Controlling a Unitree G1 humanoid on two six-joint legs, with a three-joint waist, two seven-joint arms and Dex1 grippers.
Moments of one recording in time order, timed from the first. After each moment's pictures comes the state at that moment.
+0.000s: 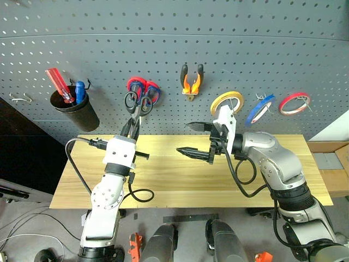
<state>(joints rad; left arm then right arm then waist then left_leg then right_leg) -0.06 0.24 0.05 -0.34 0.14 -0.07 -0.10 -0.60 -0.38 0.19 -0.19 0.42 0.59 0.89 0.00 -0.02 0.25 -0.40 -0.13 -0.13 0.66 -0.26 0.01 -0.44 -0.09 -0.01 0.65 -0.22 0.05</state>
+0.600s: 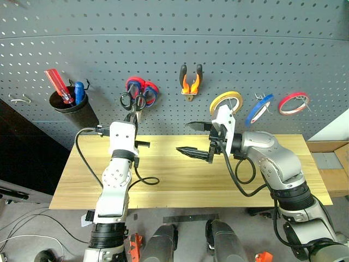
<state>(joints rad) -0.27 0.15 0.08 -0.12 0.08 0.11 -0.04 -0.61 -0.38 0.20 -0.19 0.41 0.60 0.87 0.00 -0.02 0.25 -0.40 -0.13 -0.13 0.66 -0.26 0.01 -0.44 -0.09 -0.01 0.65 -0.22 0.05</state>
